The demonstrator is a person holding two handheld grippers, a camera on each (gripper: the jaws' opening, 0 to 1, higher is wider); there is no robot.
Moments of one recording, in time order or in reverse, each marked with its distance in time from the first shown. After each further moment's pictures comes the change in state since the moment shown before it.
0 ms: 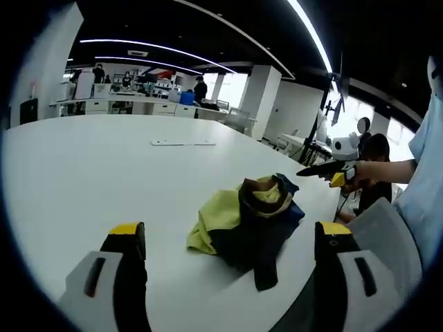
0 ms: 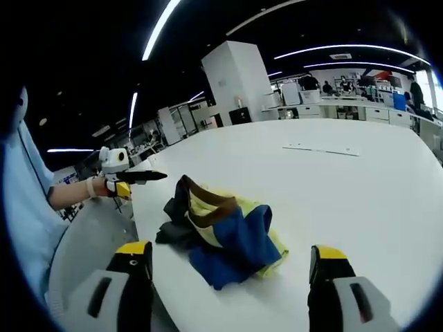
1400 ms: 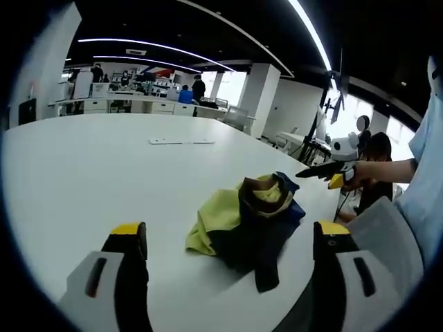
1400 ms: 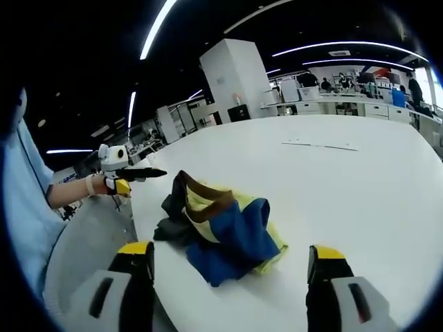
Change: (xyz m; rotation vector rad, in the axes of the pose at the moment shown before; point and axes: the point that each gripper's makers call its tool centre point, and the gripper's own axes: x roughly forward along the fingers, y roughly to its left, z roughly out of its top) left arm 0.007 0.000 -0.002 0.004 0.013 -0.007; right arm 0.003 -0.005 -0.008 0.011 0.013 -0.002
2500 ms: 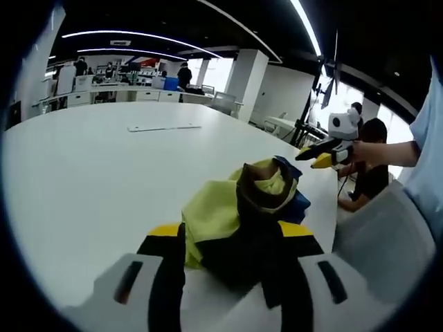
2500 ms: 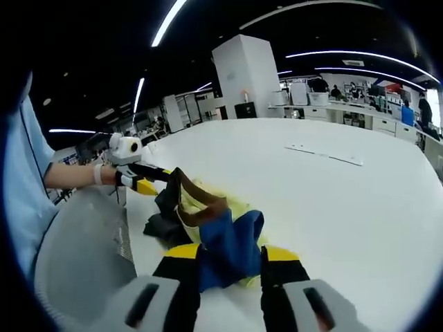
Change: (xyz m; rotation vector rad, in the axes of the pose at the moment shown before) left arm 0.057 -0.001 -0.021 0.041 0.097 -0.088; right arm 0.014 -0.008 0.013 -0.130 0.046 0.000
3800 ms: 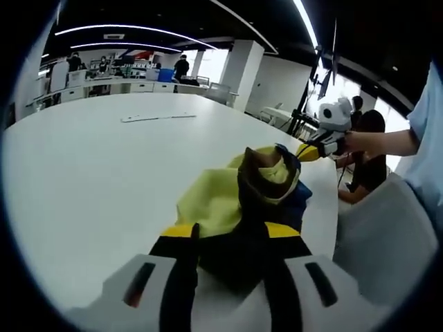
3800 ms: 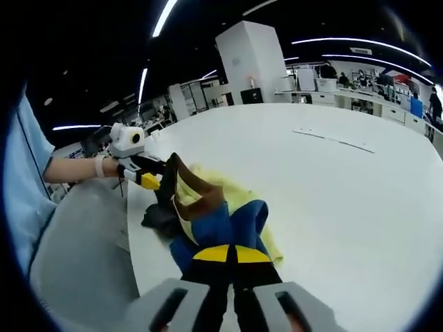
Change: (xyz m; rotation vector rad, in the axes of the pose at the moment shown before) left arm 0.012 0.002 -0.015 0.017 0.062 -0.025; right arm 0.015 -0.006 -0.014 0.035 0.062 0.042
